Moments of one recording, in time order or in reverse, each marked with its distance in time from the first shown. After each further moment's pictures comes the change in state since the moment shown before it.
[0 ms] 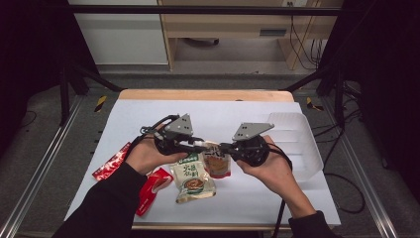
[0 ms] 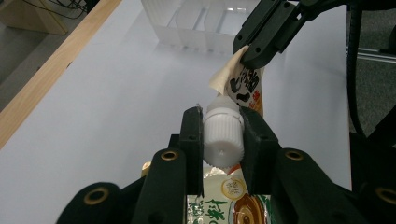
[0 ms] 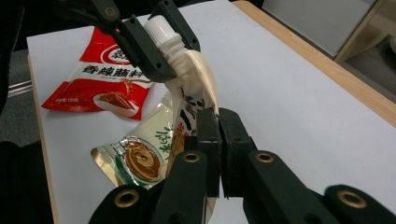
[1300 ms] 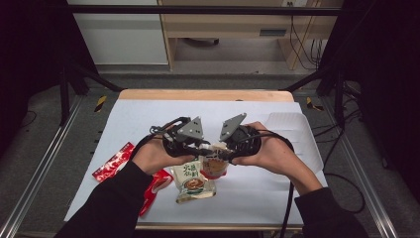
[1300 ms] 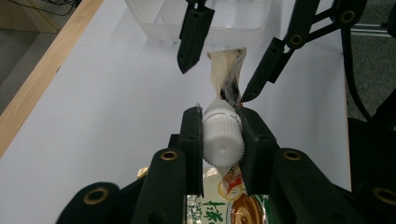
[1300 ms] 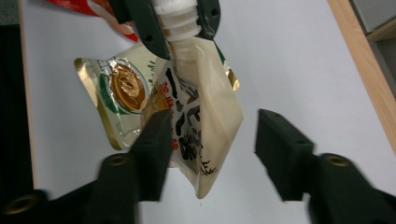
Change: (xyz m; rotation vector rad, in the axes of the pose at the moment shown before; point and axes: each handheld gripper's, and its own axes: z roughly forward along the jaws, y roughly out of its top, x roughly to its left) left arm -0.009 0.014 0.011 0.062 -0.020 0.069; right arm -0.012 0.029 0.020 0.337 0.085 -0.323
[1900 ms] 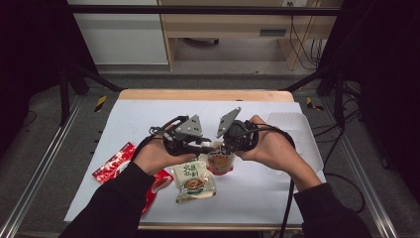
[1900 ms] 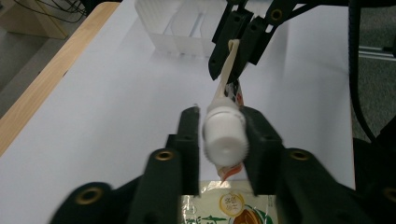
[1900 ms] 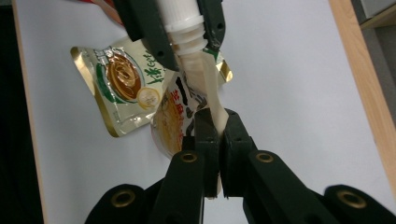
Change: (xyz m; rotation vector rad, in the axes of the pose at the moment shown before) left arm 0.004 -0.005 0.004 -0.067 0.032 -0.056; right arm -0.004 0.015 -0.013 0.089 -0.024 -0.005
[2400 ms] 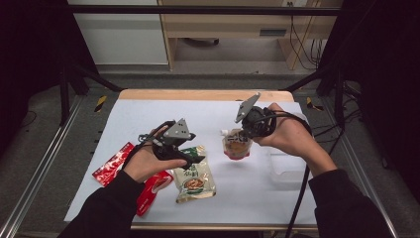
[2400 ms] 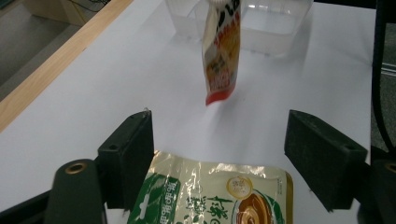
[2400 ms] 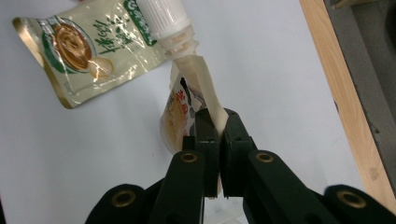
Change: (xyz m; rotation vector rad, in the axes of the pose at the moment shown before) left arm 0.001 -0.036 -0.005 -0.010 0.060 -0.101; right arm -0.043 -0.031 -0.014 0.043 -0.058 0.044
